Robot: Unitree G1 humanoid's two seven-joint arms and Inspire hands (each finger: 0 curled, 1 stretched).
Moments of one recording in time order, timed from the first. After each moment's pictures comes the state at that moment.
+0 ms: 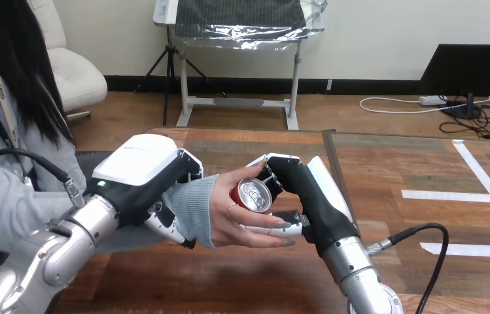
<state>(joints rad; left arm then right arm) -0.32 0.63 -0.29 0.31 0.66 -0.40 -0.06 -0.27 -0.09 0.19 0.63 -0.35 -0.56 -0.11</state>
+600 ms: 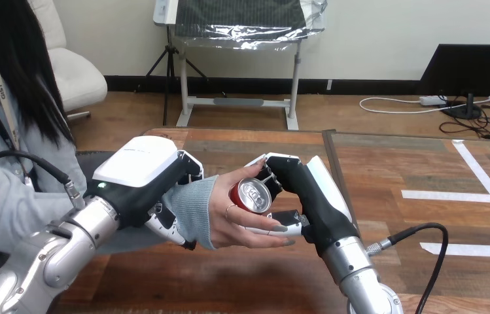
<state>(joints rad) -0.31 0.63 -0.29 0.31 0.66 -0.40 -0.06 -0.27 -0.09 0.19 0.63 -0.35 -0.57 -0.11</state>
